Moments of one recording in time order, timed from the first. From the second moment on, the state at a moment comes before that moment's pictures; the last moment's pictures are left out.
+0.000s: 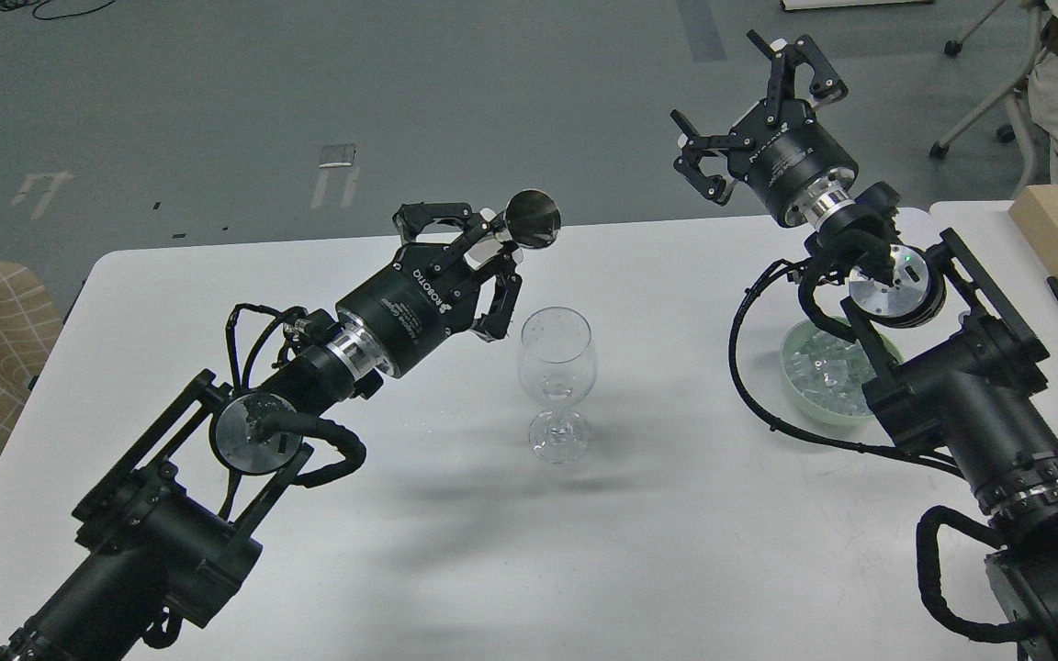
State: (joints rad) left arm -0.39 0.20 -1.04 -1.49 0.11 -0.13 0.18; right arm 0.70 0.00 1.36 0.87 -0.36 0.28 -0.08
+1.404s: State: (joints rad) left arm -0.39 0.21 -1.03 -1.50 0.26 -0.14 0.18; right arm 0.70 0.00 1.36 0.87 -0.36 0.28 -0.08
